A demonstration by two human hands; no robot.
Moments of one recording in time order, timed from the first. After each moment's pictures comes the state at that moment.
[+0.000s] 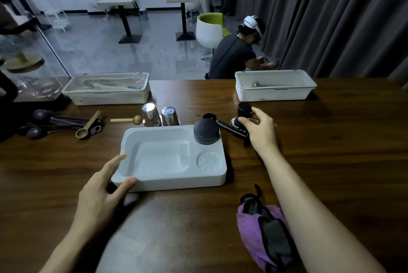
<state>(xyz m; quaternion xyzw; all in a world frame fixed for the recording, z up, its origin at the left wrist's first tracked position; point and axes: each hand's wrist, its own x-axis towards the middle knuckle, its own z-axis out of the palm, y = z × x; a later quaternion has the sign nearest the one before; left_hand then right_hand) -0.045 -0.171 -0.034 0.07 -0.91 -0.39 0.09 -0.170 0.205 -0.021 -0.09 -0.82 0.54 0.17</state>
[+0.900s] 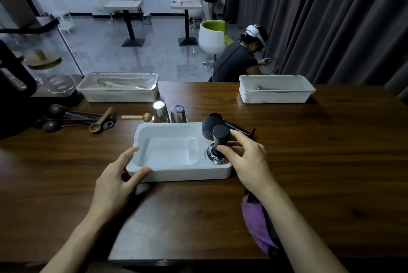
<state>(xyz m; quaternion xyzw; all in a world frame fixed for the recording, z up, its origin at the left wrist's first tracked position) -0.046 -0.177 -0.038 0.02 -0.91 -0.40 0.10 -0.059 0.141 0.011 0.06 -0.85 0.50 0.14</state>
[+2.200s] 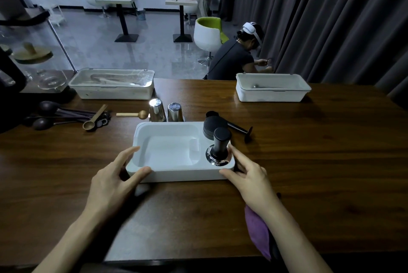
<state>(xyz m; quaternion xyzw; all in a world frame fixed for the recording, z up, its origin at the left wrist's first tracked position) -0.044 -0.173 -0.033 0.03 -0.91 -0.40 0.08 -0.028 0.156 -0.030 0.00 -0.83 0.56 -0.01</state>
